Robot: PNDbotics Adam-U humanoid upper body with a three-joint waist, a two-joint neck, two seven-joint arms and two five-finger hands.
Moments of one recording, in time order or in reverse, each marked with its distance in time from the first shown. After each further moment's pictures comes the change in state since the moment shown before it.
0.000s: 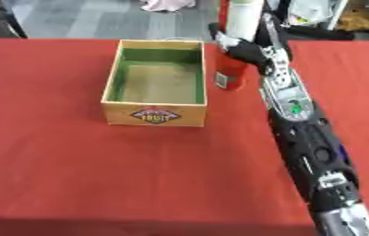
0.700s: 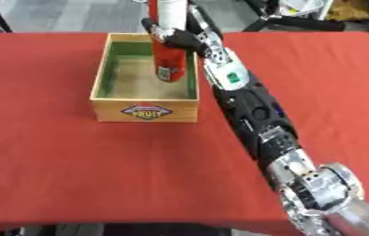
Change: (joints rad) left arm -0.033 0.000 -0.022 0.000 0.022 -0.004 -0.027; right arm -0.098 0.036 0.043 0.277 0.124 -0.091 0.088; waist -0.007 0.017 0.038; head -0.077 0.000
